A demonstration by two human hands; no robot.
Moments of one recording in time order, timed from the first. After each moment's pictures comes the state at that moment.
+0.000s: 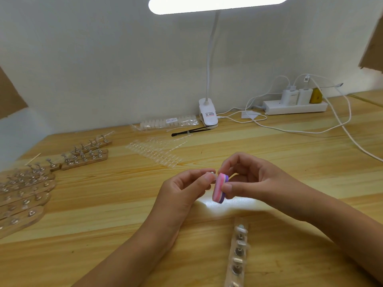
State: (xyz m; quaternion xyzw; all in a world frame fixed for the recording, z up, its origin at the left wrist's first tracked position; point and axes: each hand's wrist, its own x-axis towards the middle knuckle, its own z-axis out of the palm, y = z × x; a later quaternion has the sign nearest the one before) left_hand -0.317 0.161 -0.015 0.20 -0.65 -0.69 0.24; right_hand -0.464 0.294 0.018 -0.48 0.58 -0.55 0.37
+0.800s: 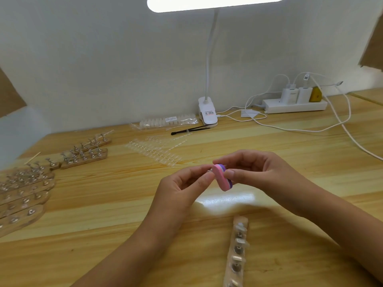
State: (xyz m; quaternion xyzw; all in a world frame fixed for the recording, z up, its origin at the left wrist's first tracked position) left_hand -0.312 0.164 -0.005 0.15 -0.70 -0.64 0.27; right_hand -0.468 0.296 0.022 -0.48 0.58 -0.56 0.33
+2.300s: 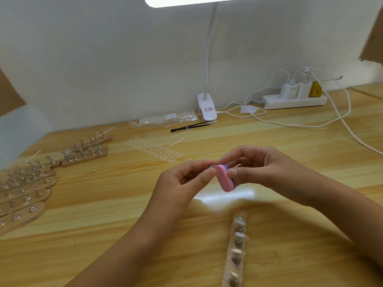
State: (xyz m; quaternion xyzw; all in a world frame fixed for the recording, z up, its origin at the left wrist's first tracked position) left_hand -0.312 0.163 0.000 0.16 -0.72 -0.62 0.26; right_hand -0.480 0.299 0.022 -0.52 0.57 -0.51 0.38
